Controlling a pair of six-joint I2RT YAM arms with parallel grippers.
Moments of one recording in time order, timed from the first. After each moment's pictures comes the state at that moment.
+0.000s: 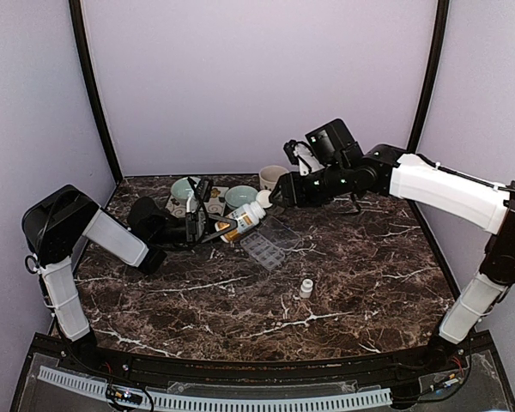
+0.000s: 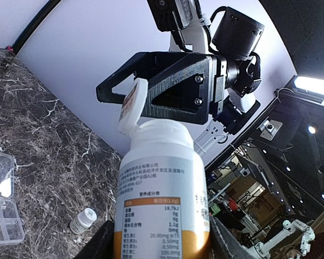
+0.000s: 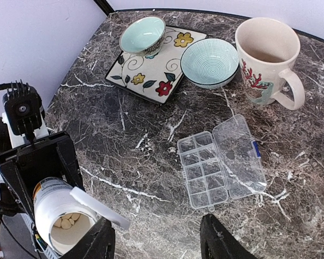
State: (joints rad) left arm -0.56 1.87 0.72 1.46 1.02 -1.09; right arm 0.82 1.64 1.52 -0.59 -0.09 0.46
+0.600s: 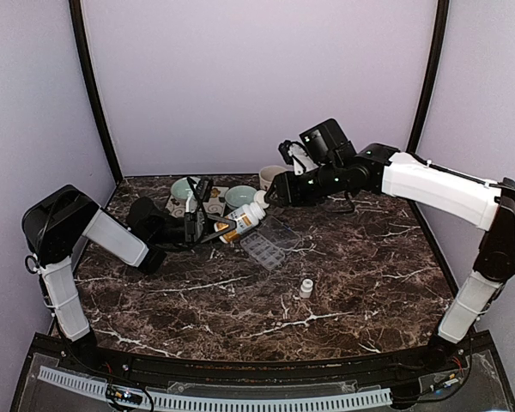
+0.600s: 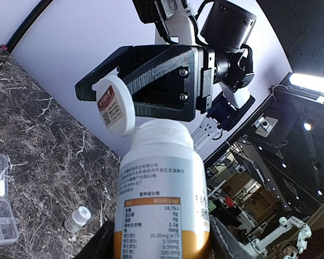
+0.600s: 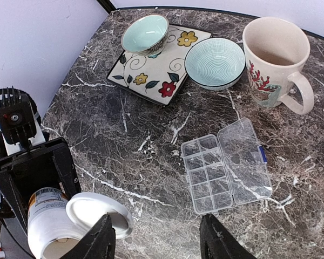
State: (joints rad) left arm -0.56 1.87 0.72 1.49 1.04 -1.11; right arm 0.82 1.69 1.56 -0.58 -0.10 0.46
